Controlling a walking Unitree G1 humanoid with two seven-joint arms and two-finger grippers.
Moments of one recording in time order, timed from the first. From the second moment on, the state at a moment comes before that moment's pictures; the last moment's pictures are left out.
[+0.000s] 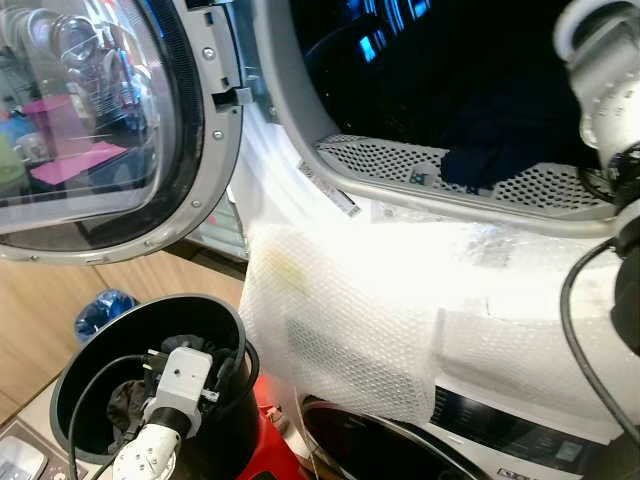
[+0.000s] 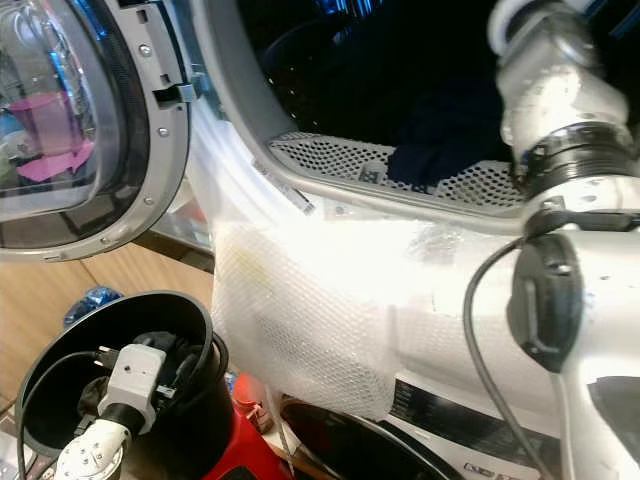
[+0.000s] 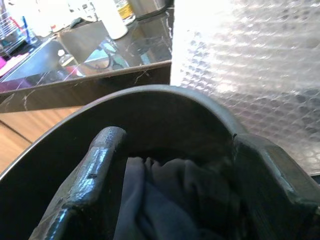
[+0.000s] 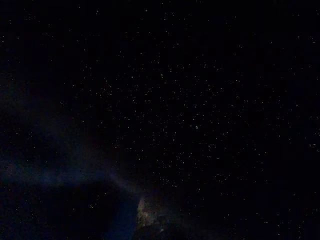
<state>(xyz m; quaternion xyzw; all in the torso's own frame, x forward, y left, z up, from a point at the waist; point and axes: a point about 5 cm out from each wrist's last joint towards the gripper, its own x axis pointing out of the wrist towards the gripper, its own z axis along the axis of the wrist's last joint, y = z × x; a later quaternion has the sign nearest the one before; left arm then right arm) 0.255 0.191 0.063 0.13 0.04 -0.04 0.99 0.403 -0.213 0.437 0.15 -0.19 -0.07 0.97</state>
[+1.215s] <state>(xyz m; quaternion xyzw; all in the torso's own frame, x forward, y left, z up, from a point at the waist) 0.252 0.181 0.065 0.12 0.05 -0.04 0.99 0.415 -0.126 0.390 -0.08 -0.10 0.27 0.95</state>
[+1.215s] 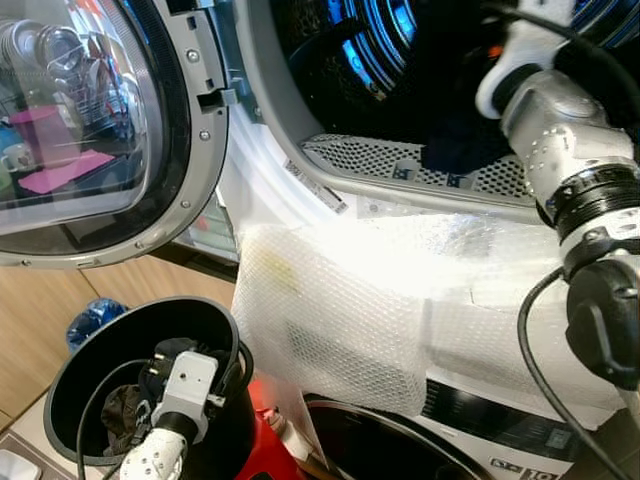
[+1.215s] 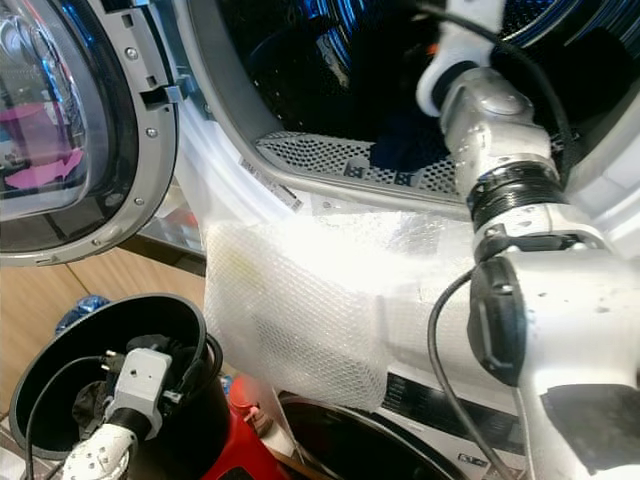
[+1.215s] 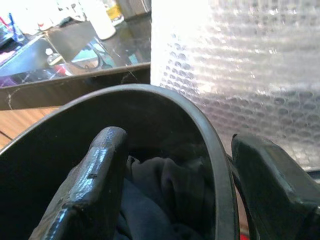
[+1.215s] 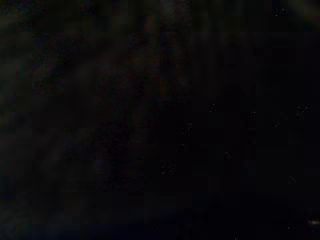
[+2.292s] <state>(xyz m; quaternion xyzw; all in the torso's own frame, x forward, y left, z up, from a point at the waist) 0.259 0.170 0.071 0.10 0.04 -0.05 0.99 0.414 -0.201 0.407 0.07 -0.14 -0.04 0.99</state>
